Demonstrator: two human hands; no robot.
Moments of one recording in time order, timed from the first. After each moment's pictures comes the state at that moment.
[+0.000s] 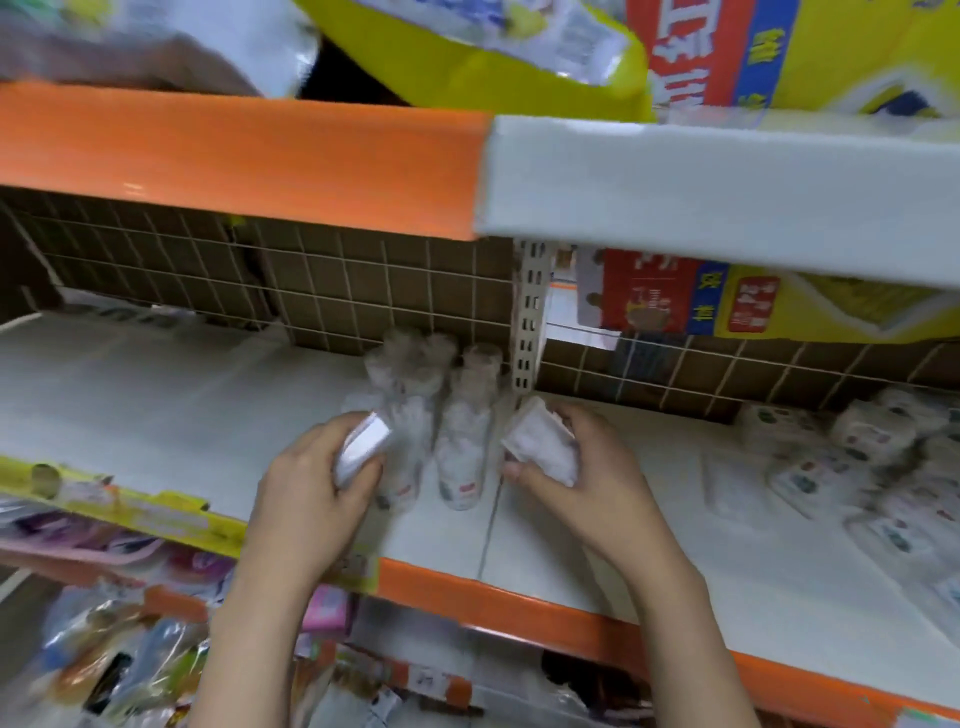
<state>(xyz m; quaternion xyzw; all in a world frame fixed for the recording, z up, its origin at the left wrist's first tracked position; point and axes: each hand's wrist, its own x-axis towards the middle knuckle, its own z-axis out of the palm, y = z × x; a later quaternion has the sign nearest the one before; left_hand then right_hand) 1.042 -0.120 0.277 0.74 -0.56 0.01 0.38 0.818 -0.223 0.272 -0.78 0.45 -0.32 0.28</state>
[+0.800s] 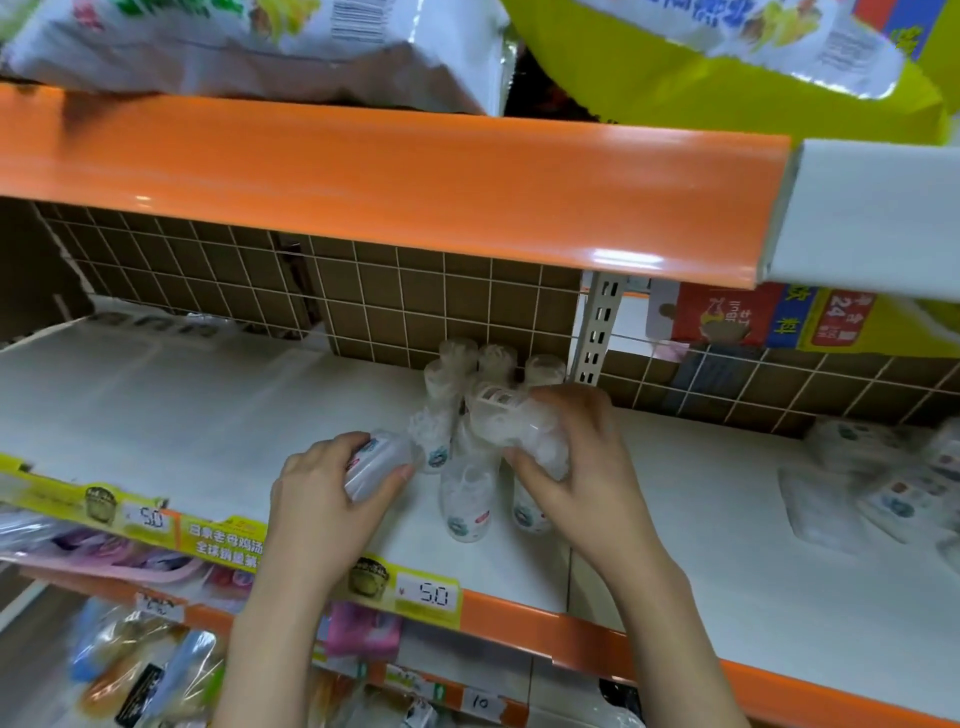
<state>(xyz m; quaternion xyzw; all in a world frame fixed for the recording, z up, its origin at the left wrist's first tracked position) 1.123 -0.127 0.254 0.78 -0.52 0.00 0.36 0.912 -0.213 0.281 -0.81 0.36 -0.42 0.18</state>
